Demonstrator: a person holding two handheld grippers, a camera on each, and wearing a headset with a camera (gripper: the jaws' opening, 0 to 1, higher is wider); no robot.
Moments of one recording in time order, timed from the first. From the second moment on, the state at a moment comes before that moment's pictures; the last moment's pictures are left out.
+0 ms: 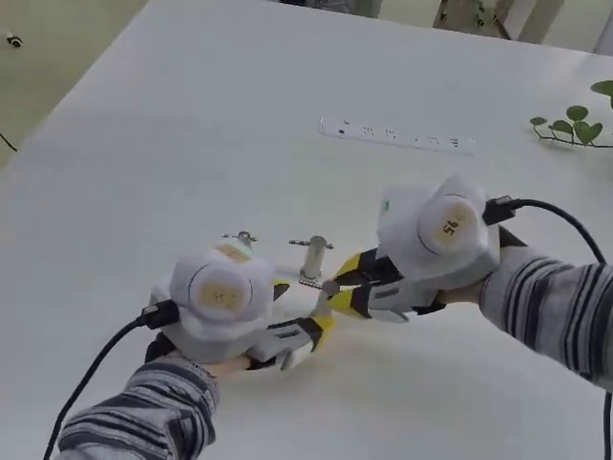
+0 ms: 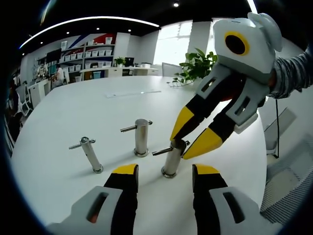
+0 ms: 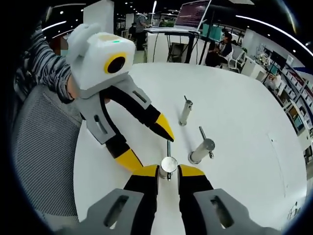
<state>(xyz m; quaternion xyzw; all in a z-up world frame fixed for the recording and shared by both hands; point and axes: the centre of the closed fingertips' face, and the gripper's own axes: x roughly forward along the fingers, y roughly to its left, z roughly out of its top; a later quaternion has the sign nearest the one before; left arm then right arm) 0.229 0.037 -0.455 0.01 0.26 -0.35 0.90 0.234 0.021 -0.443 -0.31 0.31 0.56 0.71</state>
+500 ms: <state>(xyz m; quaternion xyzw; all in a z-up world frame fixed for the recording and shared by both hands) 0.222 0.054 -0.442 0.01 0.26 -0.34 0.90 0.236 0.030 -0.456 -0.24 0.34 0.55 0.72</state>
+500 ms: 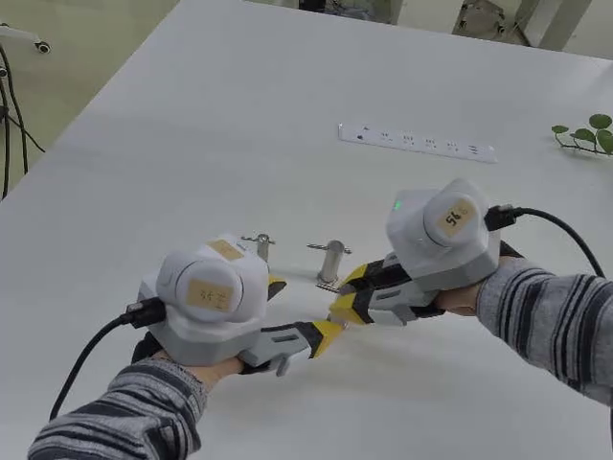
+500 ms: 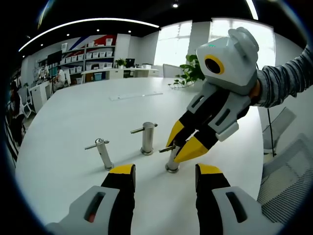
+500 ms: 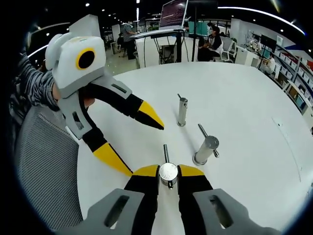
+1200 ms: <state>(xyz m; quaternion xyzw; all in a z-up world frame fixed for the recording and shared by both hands) 0.220 0.082 -0.426 0.01 0.25 -0.32 0.91 0.248 0.002 -0.448 -0.28 0.34 0.57 0.69</state>
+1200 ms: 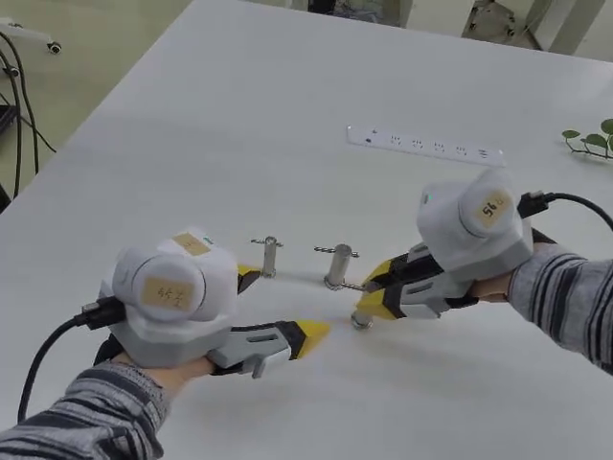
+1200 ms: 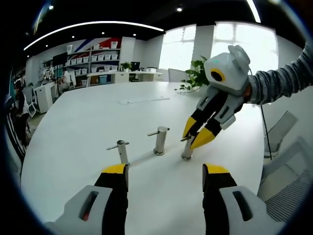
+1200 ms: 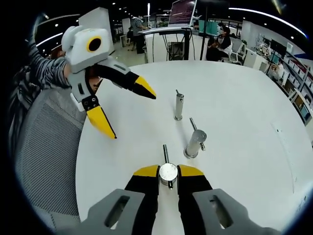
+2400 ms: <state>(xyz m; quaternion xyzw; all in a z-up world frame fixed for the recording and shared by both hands) 0.228 0.116 -0.421 0.01 0.23 -0.28 0.93 0.289 -0.027 -0.453 -0.32 0.35 0.57 0.67</state>
